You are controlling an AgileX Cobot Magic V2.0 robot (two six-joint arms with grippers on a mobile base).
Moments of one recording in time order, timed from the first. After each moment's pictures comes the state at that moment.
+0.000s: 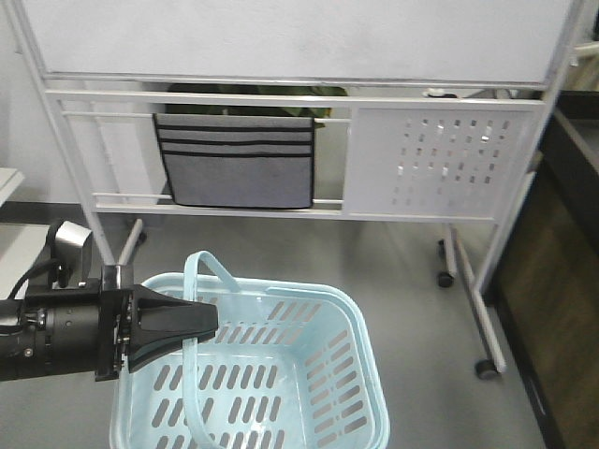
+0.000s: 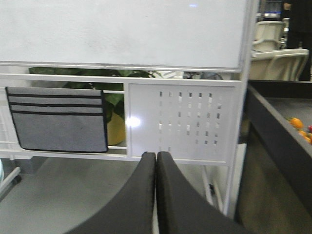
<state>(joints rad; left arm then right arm) -0.12 1.32 -0.57 -1.66 1.07 0.79 0.00 -0.01 0.03 -0.02 0.12 -0.01</state>
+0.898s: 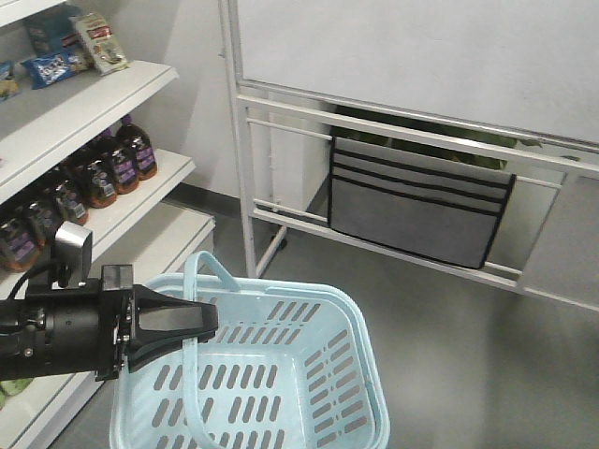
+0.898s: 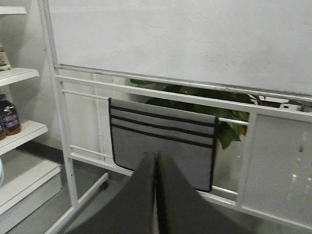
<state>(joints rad) -0.12 1.32 -0.57 -1.66 1.07 0.79 0.00 -0.01 0.03 -0.02 0.12 -0.01</state>
